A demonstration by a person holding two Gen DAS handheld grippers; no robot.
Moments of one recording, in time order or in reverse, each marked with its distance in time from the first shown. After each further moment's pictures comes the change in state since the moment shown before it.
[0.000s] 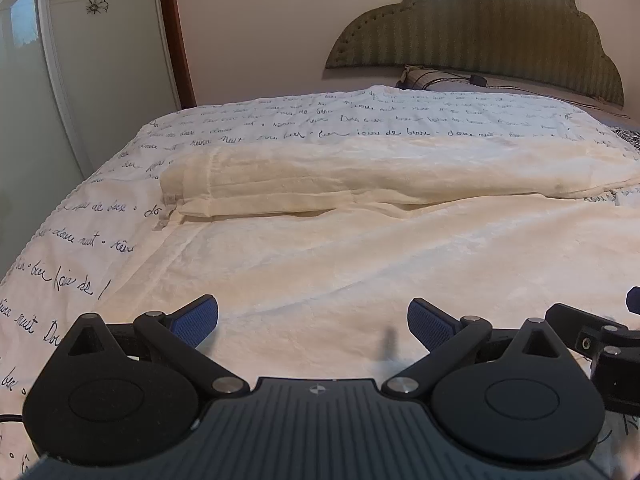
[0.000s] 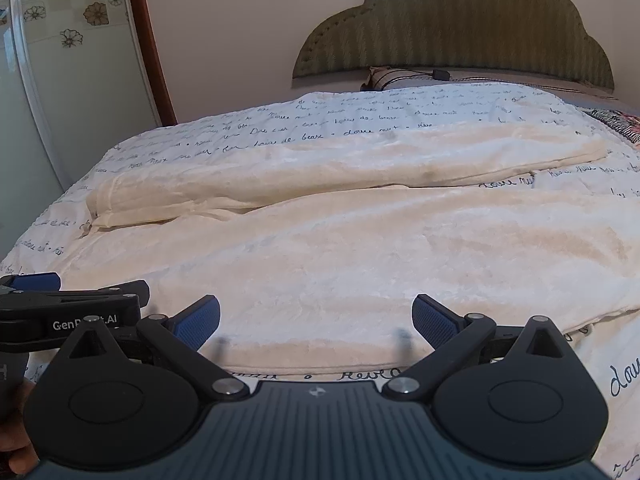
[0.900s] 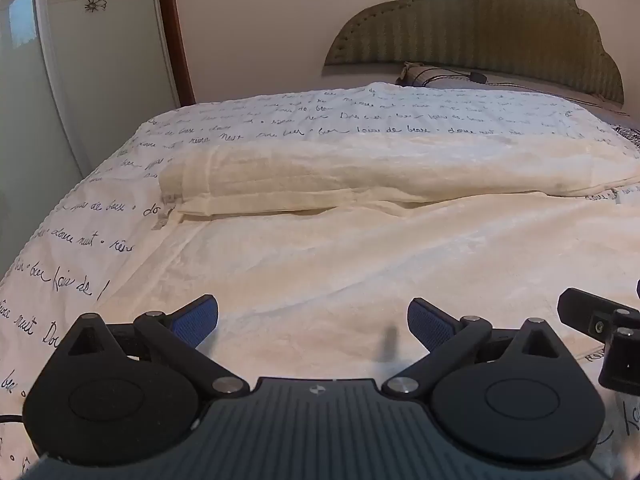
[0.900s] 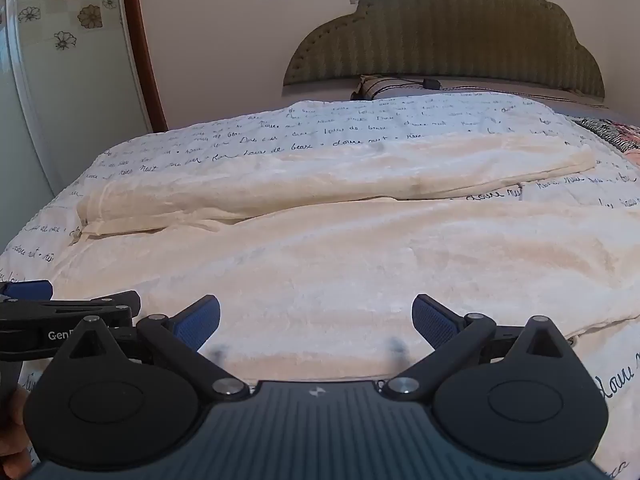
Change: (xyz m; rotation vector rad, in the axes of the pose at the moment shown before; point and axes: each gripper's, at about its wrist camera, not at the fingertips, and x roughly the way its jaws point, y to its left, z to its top) left arm 0.002 0.000 0.000 -0.002 0.011 -0.007; right arm -0.005 0.002 0.008 -0.022 -0.030 -0.053
